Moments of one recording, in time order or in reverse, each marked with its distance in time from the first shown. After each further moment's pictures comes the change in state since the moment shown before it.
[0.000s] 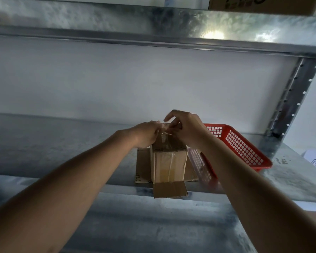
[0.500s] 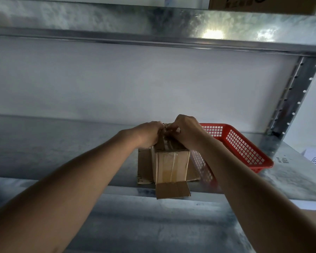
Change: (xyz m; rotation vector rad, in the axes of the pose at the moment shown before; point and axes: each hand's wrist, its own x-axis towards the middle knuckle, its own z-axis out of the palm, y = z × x) left_hand 0.006 0.001 0.002 -0.142 -0.007 -0.064; right_hand 0.002 -0.002 0.003 -0.298 -0.084 -0.040
